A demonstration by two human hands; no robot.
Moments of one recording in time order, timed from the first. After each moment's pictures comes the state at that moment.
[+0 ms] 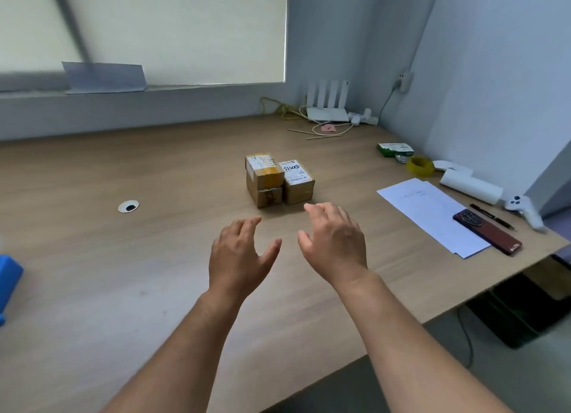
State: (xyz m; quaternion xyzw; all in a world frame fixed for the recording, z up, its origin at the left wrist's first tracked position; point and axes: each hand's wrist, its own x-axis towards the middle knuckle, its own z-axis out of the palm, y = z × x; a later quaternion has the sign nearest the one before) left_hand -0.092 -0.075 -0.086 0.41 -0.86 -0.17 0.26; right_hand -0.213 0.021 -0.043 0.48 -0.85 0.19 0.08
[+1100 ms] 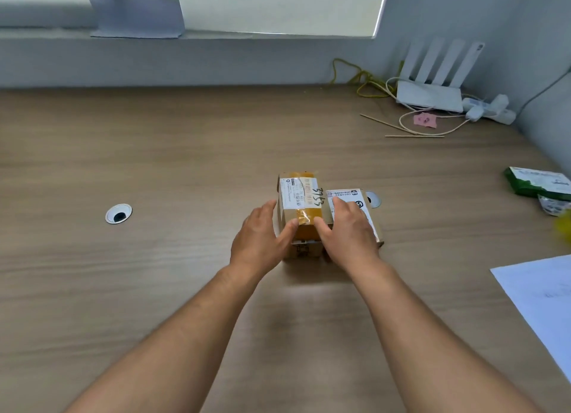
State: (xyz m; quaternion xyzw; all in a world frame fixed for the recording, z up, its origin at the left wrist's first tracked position) left_hand -0.273 -0.321 -0.147 0.55 -0.76 -0.29 0.18; right_hand -0.413 -0.264 -0.123 0.49 -0.84 0.18 -0.14
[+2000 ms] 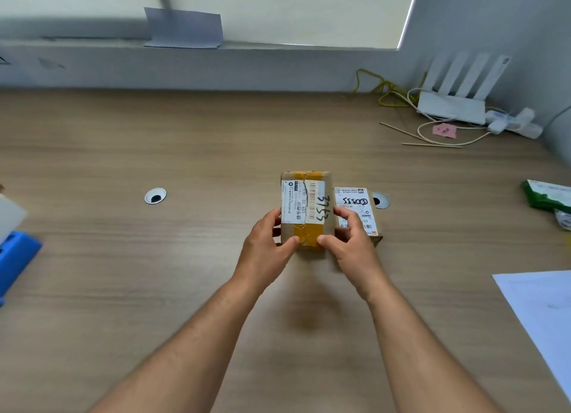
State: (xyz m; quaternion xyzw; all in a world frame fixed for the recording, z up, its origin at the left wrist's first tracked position) left_hand -0.250 -0.247 -0.118 0.52 -0.67 -0.43 0.30; right_hand -0.404 -0.203 -0.122 0.39 -0.68 0.47 -0.41
